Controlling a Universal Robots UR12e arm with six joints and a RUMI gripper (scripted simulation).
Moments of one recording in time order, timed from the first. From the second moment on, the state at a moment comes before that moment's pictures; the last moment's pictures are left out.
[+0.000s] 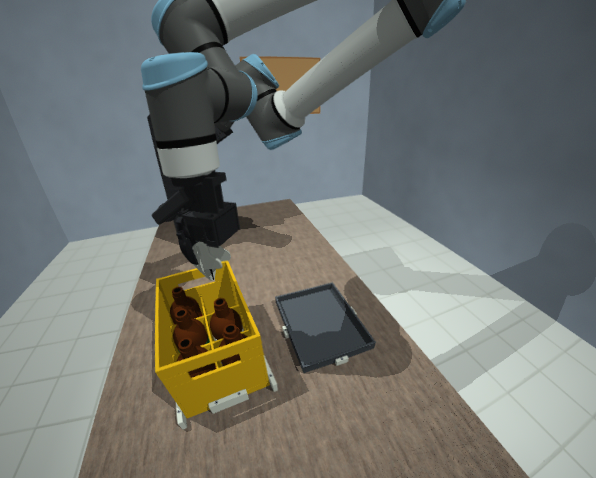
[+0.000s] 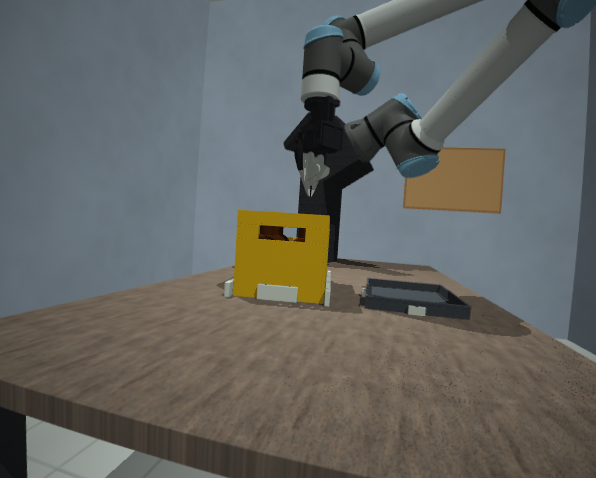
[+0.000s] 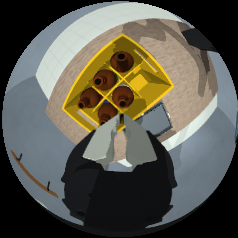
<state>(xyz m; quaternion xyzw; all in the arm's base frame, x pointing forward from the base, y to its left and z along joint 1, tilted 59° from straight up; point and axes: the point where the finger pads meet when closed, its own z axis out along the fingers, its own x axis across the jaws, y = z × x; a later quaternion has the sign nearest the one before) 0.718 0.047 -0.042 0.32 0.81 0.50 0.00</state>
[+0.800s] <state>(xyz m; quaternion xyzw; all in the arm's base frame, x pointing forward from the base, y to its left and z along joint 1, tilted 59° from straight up) 0.762 0.018 -0.054 0.32 0.81 0.50 0.01</state>
